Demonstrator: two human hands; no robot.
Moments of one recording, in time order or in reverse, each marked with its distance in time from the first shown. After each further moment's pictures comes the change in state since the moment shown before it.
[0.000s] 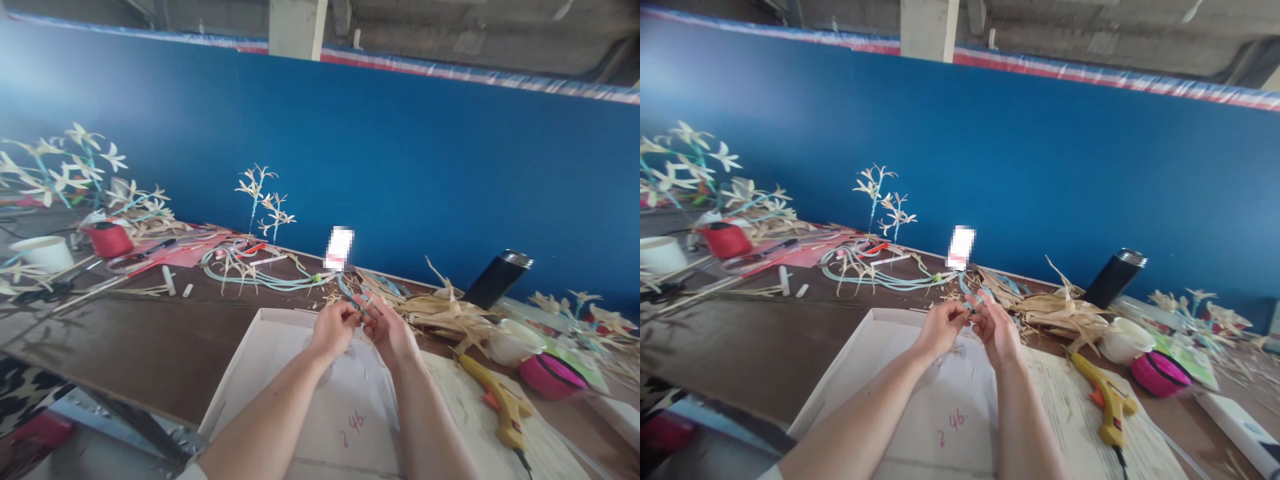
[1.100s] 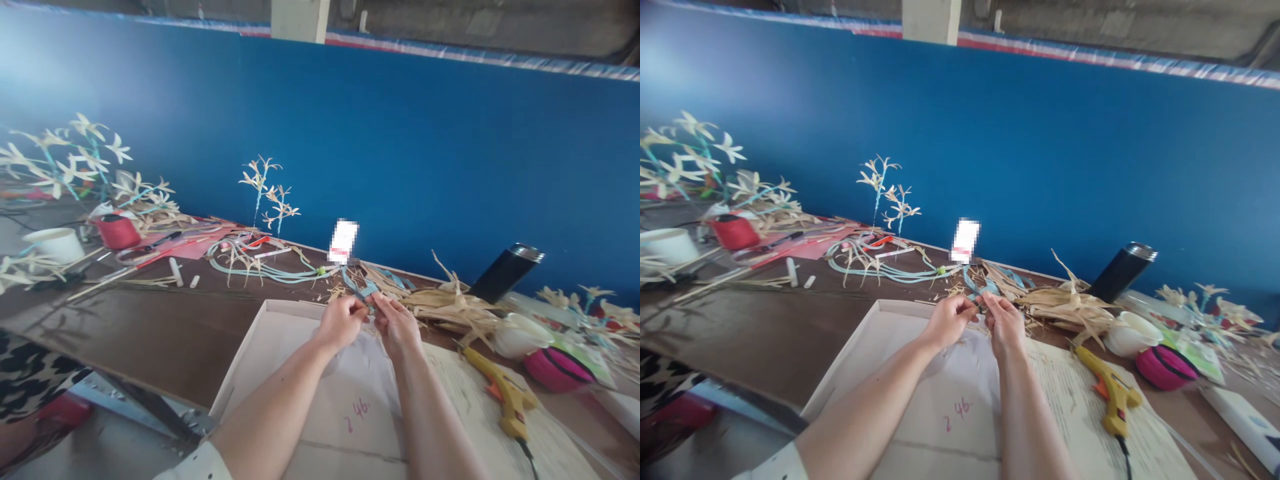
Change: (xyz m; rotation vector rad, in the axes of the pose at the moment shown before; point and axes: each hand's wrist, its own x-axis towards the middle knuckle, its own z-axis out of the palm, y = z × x) left_hand 0.000 0.000 0.002 -0.073 -0.104 -0.011; right_hand 0.002 0.006 0.005 -0.163 0.187 -0.157
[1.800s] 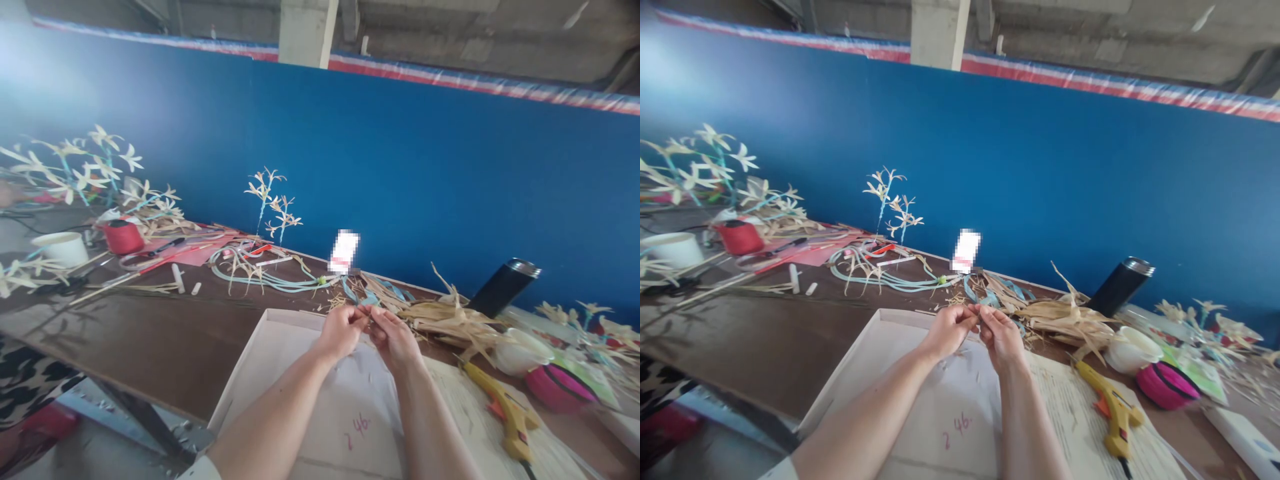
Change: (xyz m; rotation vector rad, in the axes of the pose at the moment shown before) left_hand -0.003 0.012 -0.005 -0.128 0.020 -0.001; right_hand 0.000 0.001 -0.005 0.054 -0.221 0.070
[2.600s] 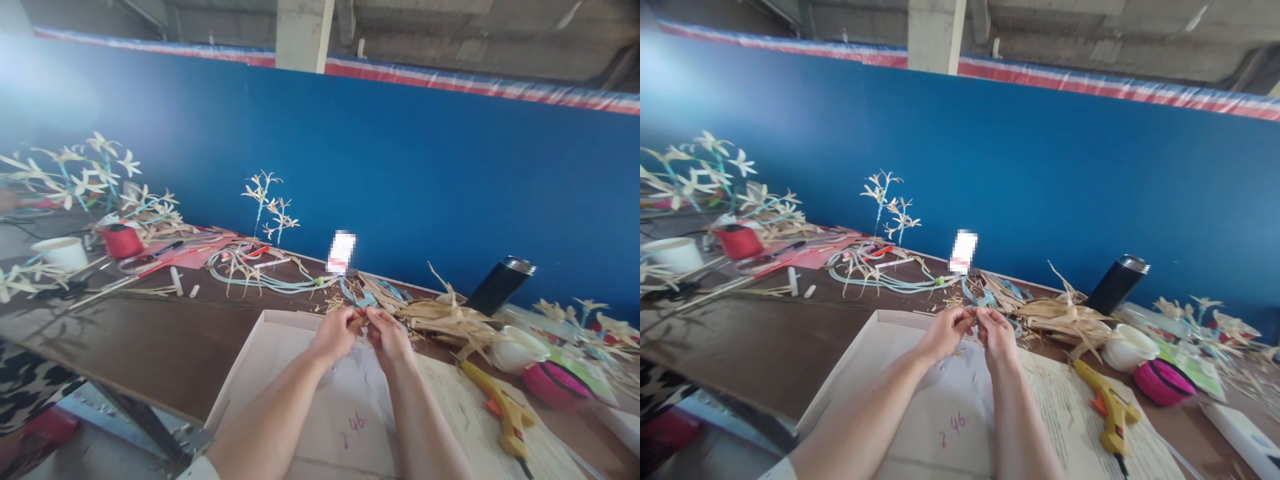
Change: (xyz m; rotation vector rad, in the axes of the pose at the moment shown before) left_hand 0.001 -0.012 0.000 0.250 -0.023 0.055; right_hand 0.003 0.006 0.003 -0.050 0.103 -0.046
